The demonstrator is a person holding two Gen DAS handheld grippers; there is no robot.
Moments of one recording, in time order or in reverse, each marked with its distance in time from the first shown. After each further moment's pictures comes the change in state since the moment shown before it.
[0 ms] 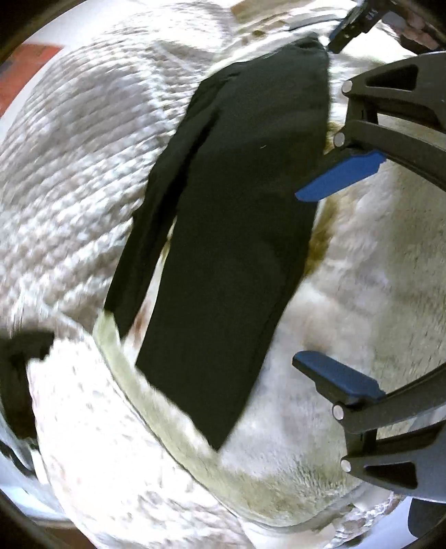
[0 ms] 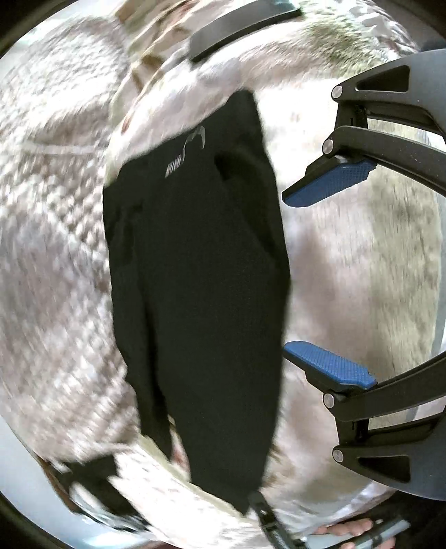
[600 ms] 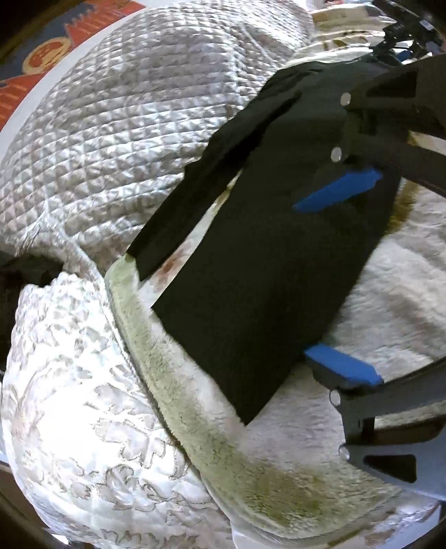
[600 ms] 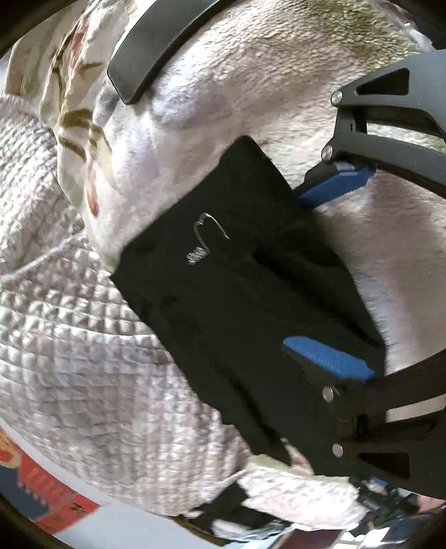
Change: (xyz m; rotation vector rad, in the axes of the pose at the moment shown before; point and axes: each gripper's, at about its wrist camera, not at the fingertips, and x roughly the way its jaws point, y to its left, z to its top) left arm 0.027 0.049 0.036 -0.244 -0.065 -0.032; right arm 0.023 -0.097 0.031 0.434 -0.086 0.108
